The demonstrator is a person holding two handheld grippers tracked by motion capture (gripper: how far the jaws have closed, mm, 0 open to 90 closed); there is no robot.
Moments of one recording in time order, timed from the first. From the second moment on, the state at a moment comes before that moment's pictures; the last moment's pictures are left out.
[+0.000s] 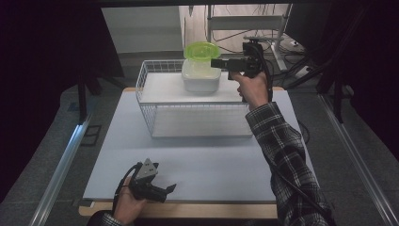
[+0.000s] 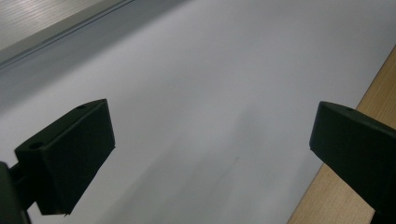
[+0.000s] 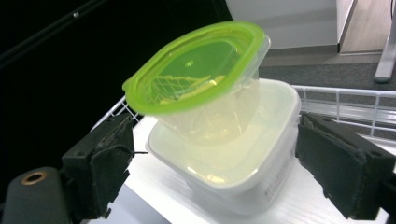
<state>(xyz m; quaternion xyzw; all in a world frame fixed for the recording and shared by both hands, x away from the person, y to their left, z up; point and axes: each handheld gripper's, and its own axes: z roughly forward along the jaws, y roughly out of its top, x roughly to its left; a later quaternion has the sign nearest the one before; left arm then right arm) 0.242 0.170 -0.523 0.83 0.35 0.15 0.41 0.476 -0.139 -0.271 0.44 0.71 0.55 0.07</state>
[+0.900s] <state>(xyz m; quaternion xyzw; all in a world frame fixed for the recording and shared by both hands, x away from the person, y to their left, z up) 0.242 0.170 -0.523 0.83 0.35 0.15 0.41 0.356 -0.176 -0.409 0.35 0.81 0.46 0.12</state>
